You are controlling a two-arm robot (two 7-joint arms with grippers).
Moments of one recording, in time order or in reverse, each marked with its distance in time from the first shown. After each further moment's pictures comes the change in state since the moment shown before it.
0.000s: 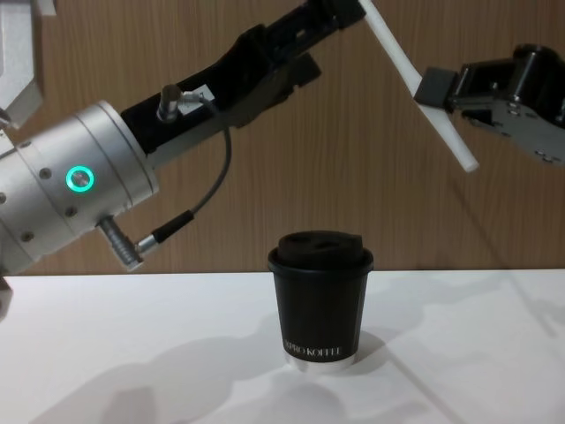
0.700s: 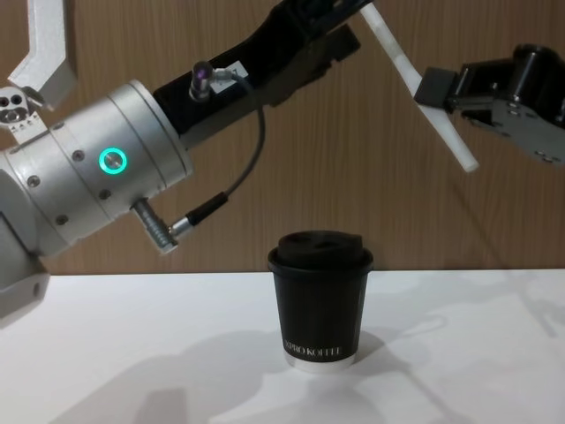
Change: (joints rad) left arm -0.040 -0.018 0.046 0.011 -0.014 -0.006 -0.043; right arm 0.000 0.000 0.000 0.000 0.000 0.000 0.000
